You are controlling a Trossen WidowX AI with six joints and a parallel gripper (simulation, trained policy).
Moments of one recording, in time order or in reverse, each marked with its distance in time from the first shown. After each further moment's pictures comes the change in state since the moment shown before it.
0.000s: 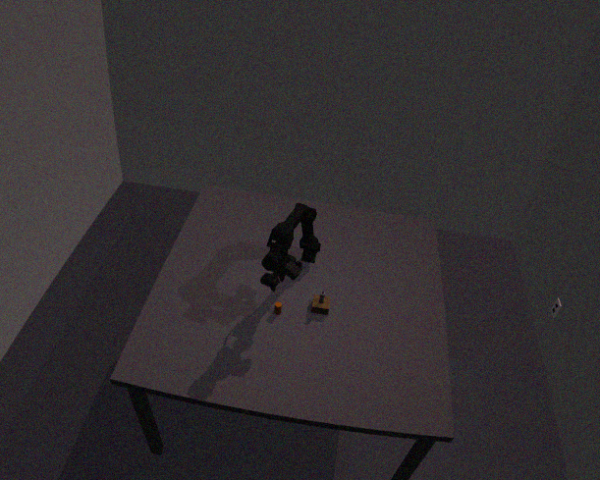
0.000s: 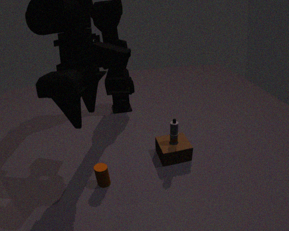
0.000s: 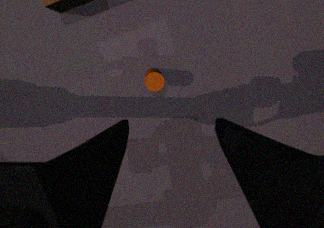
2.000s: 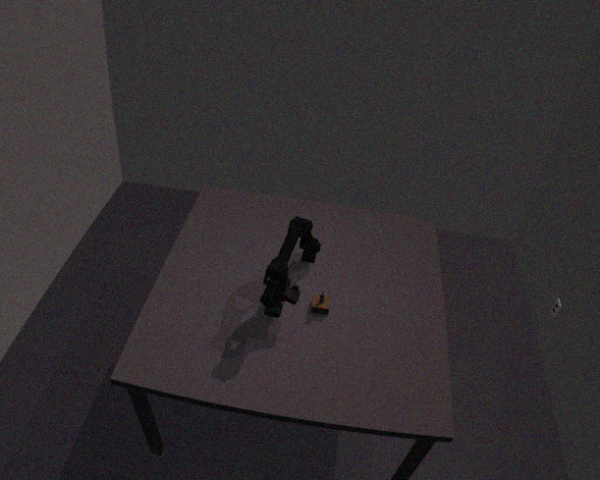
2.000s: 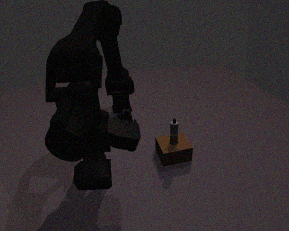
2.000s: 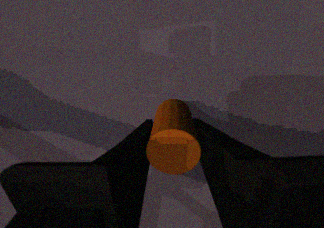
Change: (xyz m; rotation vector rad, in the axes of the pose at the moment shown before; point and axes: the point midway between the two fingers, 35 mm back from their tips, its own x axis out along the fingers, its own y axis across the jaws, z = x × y) arm 0.136 0.015 0.002 -0.224 0.017 0.258
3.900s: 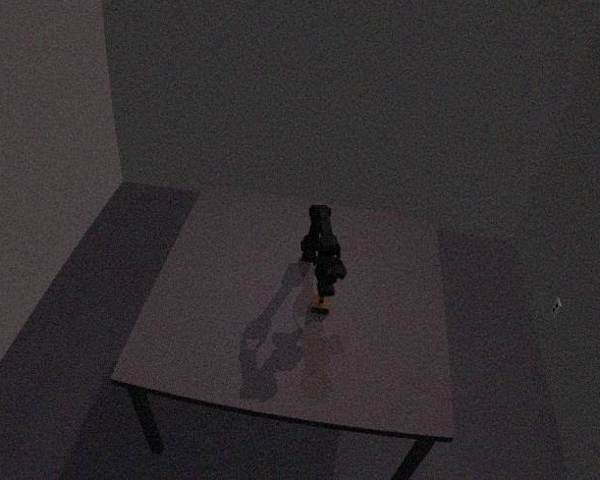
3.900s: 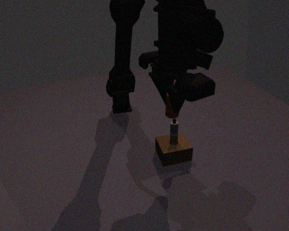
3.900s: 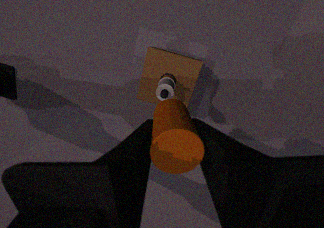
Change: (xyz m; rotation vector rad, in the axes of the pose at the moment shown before) arm -0.090 0.080 0.164 -0.362 0.022 -0.052
